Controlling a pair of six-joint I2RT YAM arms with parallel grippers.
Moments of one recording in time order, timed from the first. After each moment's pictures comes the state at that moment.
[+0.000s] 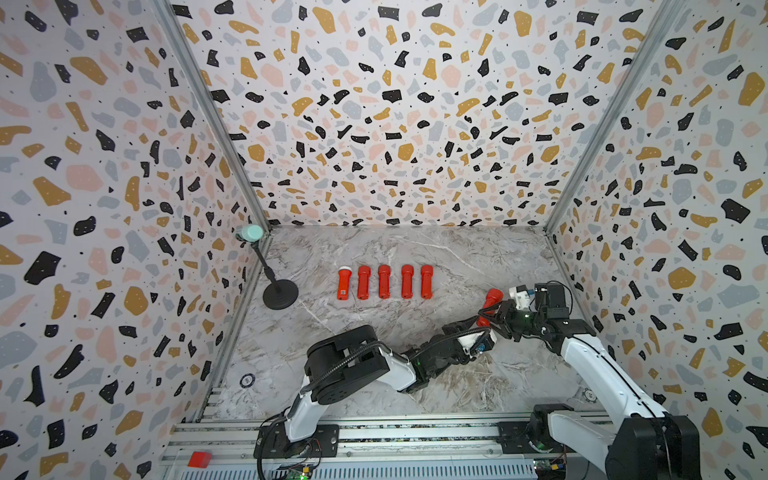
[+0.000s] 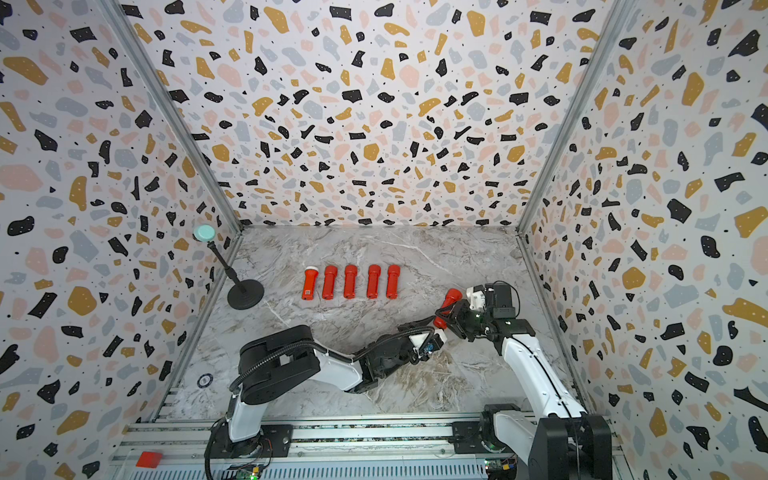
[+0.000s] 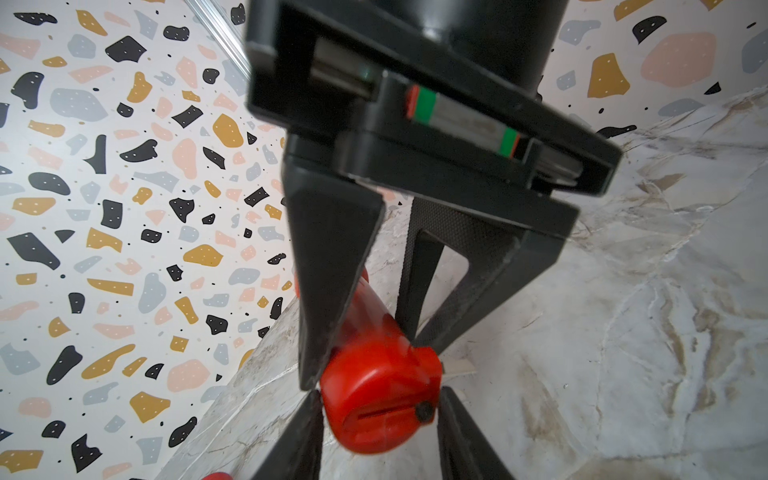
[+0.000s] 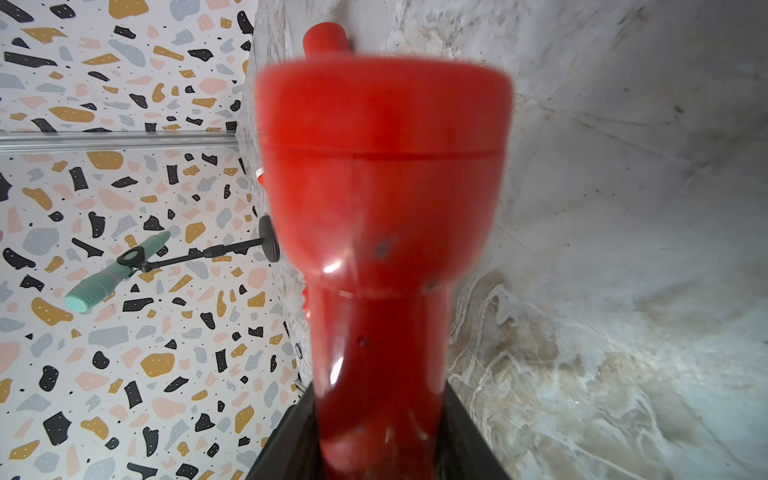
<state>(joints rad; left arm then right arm) -1.19 2.03 0.90 1.11 -0.26 0.59 0.07 1.07 0.66 -0.45 -0.71 0.81</state>
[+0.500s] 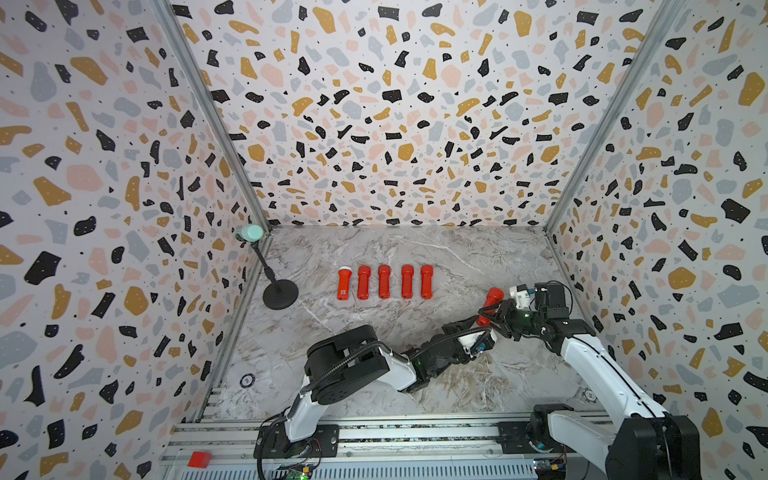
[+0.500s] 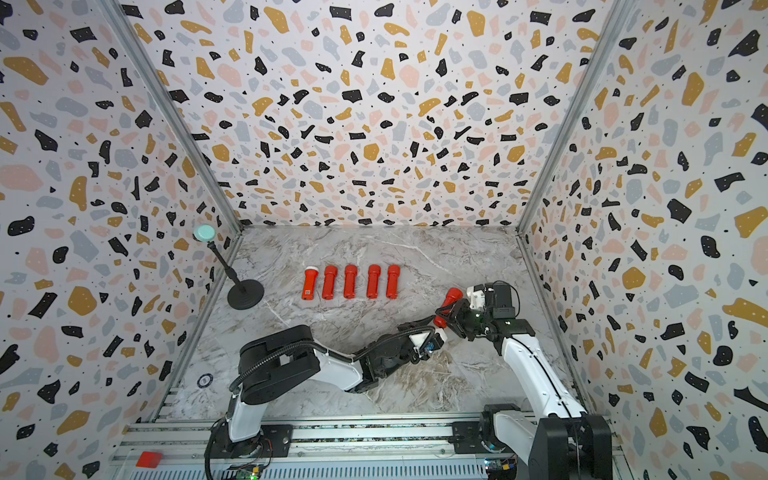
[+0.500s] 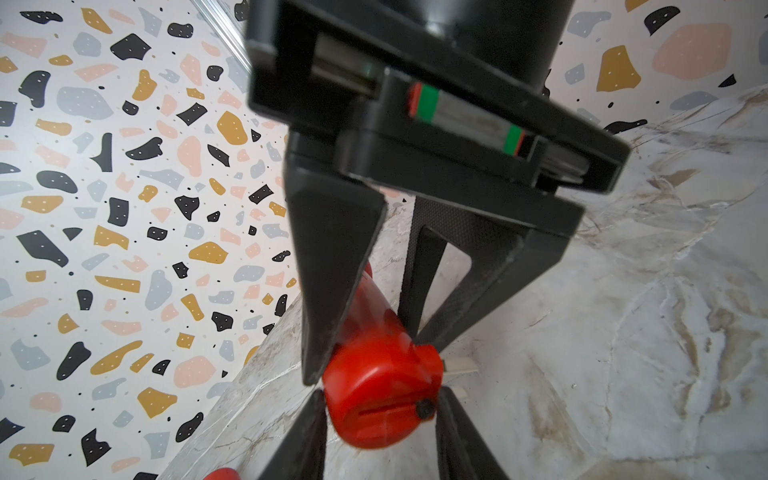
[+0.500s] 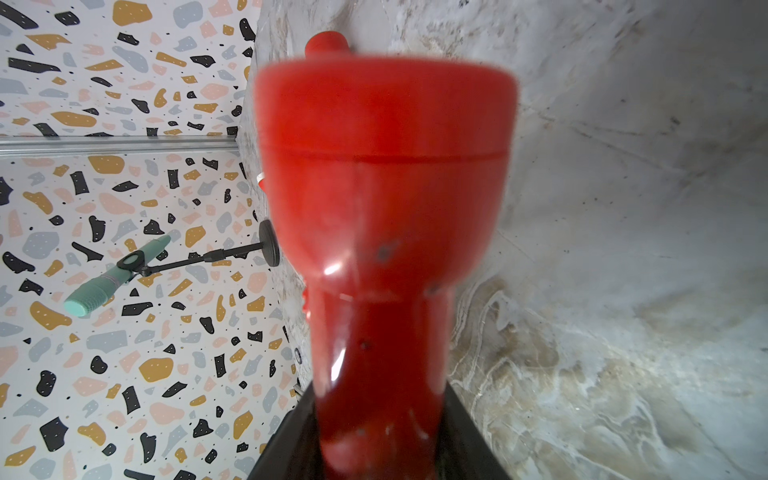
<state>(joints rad) -1.19 2.03 0.91 1.10 -0.27 0.59 0.07 1.07 0.66 -0.43 -0.70 0.82</state>
